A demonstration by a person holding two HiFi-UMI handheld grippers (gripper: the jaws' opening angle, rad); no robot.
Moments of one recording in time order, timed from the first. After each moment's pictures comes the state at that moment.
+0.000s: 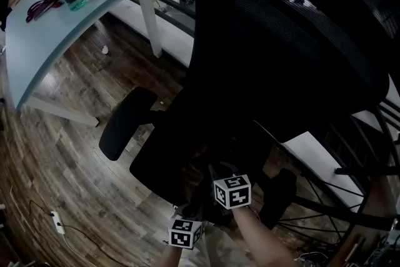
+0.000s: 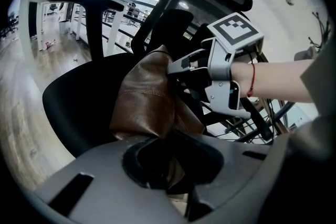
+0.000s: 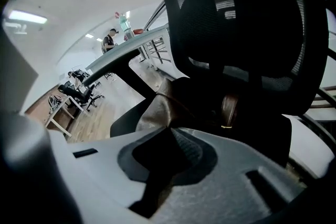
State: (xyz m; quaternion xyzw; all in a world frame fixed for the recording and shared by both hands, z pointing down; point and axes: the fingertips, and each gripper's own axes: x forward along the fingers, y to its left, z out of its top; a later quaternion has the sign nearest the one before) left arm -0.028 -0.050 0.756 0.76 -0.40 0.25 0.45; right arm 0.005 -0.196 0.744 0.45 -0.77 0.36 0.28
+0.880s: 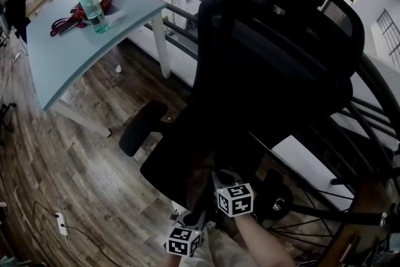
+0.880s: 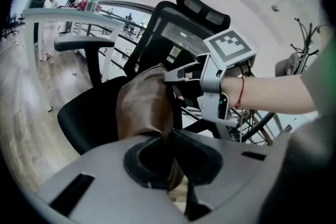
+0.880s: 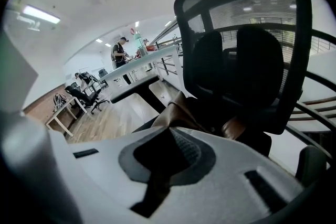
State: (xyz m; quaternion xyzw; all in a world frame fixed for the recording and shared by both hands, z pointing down) left arm -0.022 -0.017 0.640 0.79 -0.41 0.19 0.41; right arm 0.010 -0.163 0.631 0.45 -0.80 0.31 0.25
